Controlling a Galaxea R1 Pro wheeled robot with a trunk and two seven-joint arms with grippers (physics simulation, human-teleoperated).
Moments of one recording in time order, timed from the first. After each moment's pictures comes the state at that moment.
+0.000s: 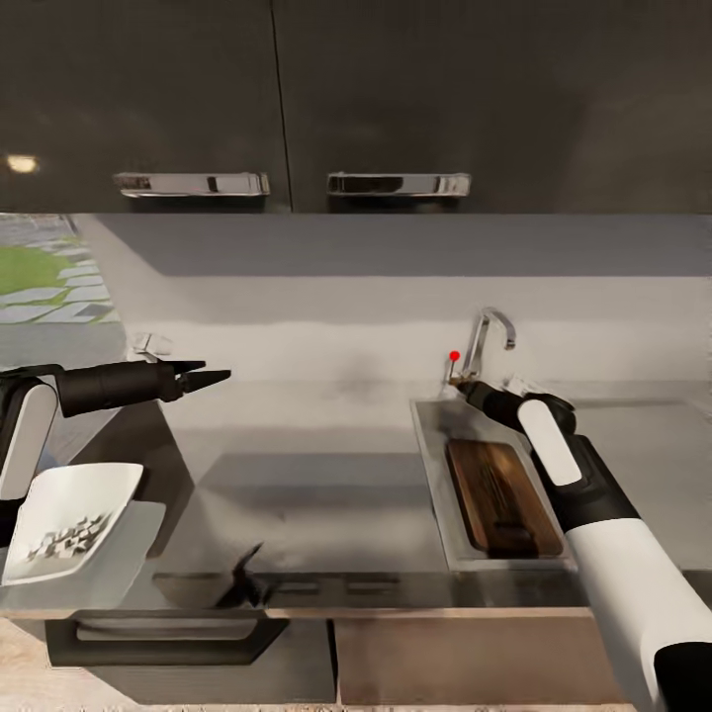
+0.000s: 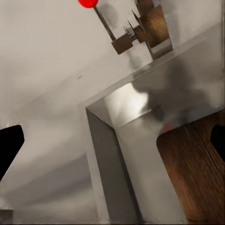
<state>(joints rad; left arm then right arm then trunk) -0.82 0.43 0.06 -1.57 0.35 1.00 -0.86 -0.89 -0.14 0.11 -1.15 -0.91 0.63 -0.50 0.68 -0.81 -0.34</state>
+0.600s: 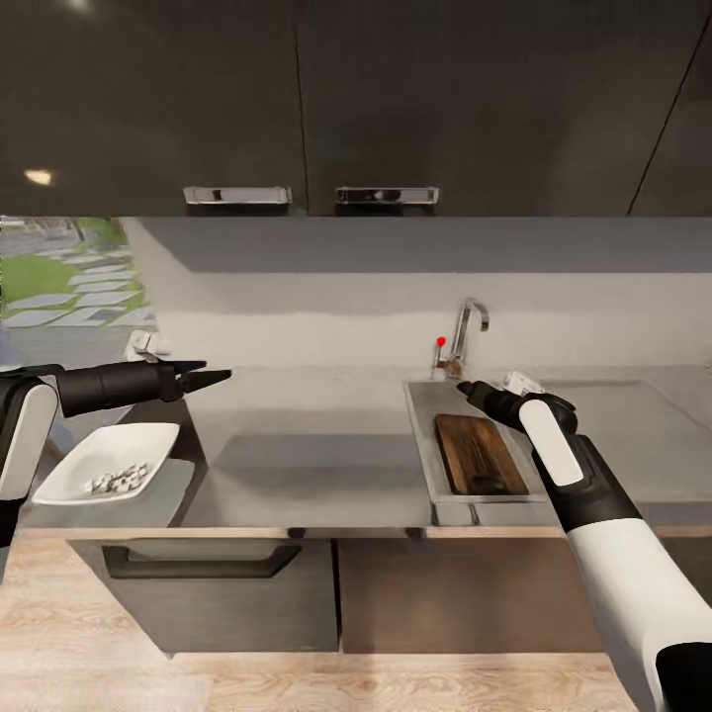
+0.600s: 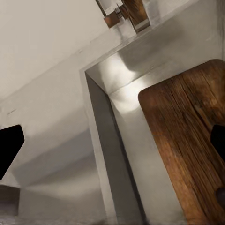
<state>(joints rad) -0.82 0.43 0.06 -1.57 0.35 1.00 -0.86 -0.89 -0.14 0.11 -1.15 -0.91 0.64 -0.49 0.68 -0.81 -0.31</state>
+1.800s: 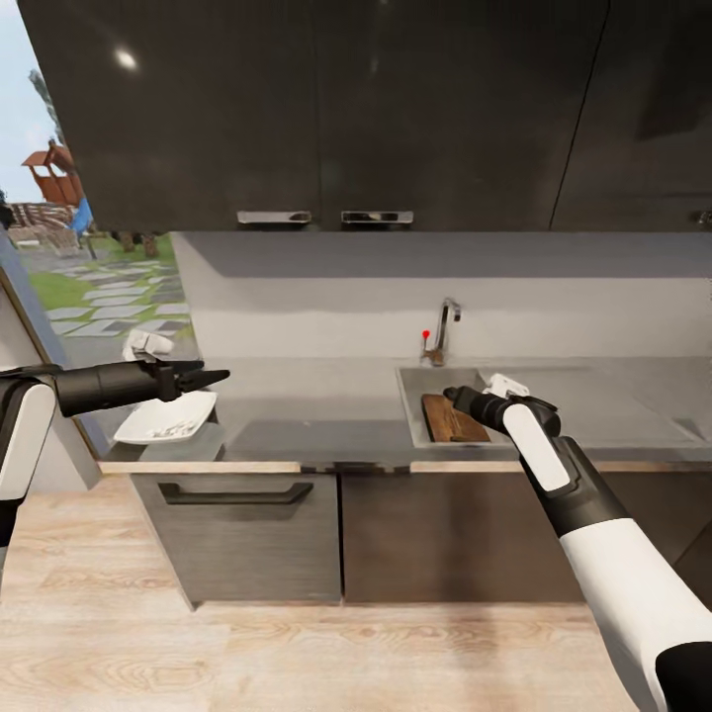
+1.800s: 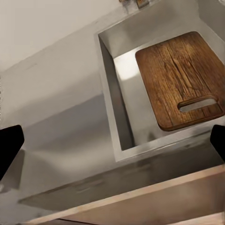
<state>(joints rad) -0.82 0.44 0.07 -1.57 0.35 1.01 -0.85 -0.89 -0.14 0.21 -1.15 -0.91 0.64 -0.49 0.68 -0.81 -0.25</state>
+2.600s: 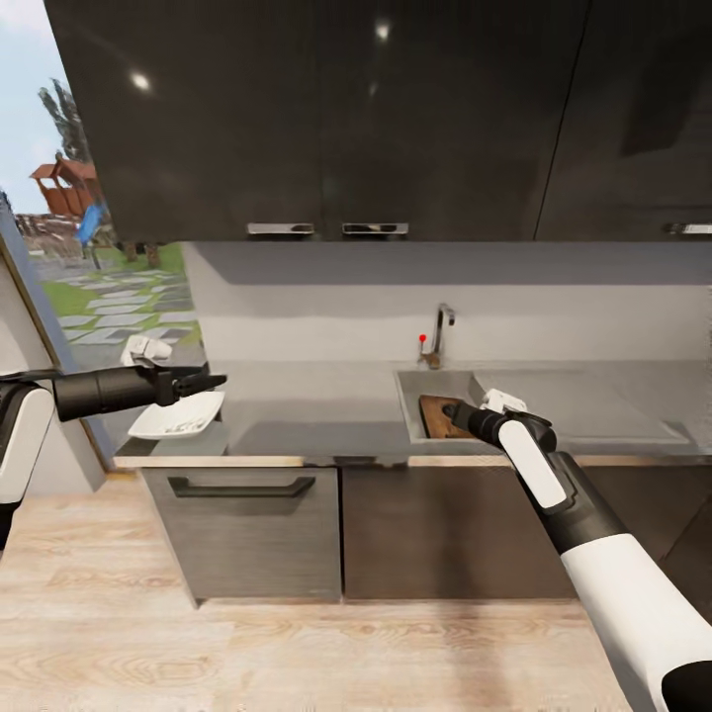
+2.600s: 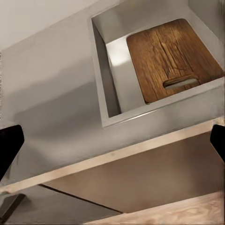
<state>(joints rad) -0.81 0.45 0.07 -1.56 0.35 1.01 -0.85 -0.84 -0.15 0.23 -1.15 -0.88 0.64 -0.49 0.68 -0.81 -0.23</state>
